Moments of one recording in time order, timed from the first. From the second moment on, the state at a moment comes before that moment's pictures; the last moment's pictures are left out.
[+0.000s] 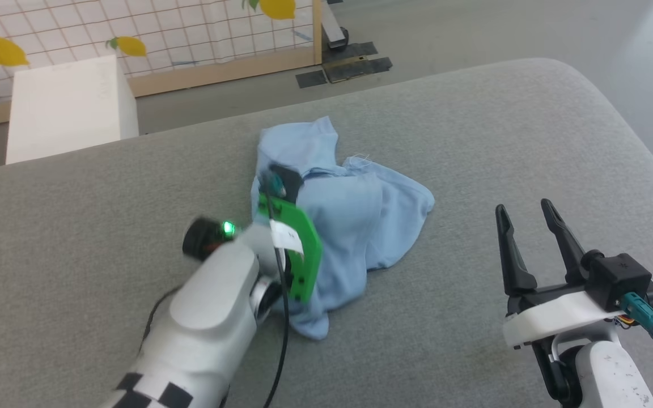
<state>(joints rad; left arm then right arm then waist) -0.71 0.09 -0.60 0.74 -0.47 -0.06 0.35 -0.14 -0.05 0.02 0.16 0.13 0.13 -0.23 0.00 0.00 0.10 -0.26</state>
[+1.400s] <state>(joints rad) -0.07 0.17 -0.16 0.08 -0.38 0.05 -0.26 -0.09 -0.05 -0.02 0.12 0.13 0.13 -0.20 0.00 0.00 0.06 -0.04</state>
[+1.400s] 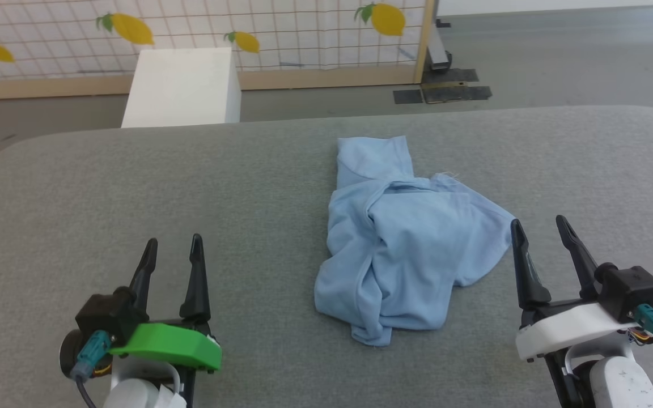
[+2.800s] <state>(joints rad) -0.18 0.05 -0.16 0.08 -0.29 -0.05 -0.26 -0.86 -0.25 0.42 0.79 0.18 0.13 0.26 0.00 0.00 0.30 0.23</state>
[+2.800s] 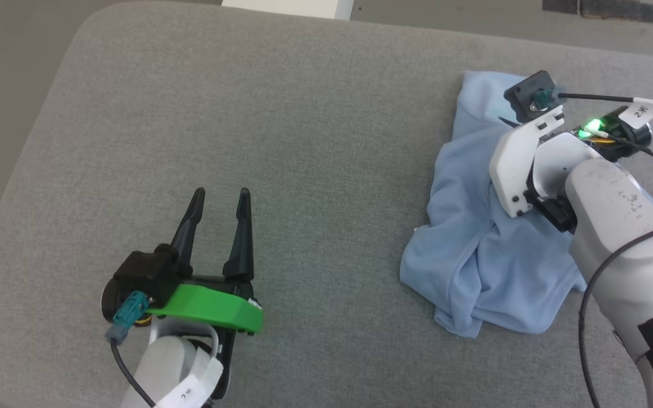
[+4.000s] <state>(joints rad) -0.08 0.05 -0.11 0.10 -0.27 -0.07 -0.26 0.04 -0.10 -0.39 0.09 0.00 0.13 0.67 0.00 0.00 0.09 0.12</state>
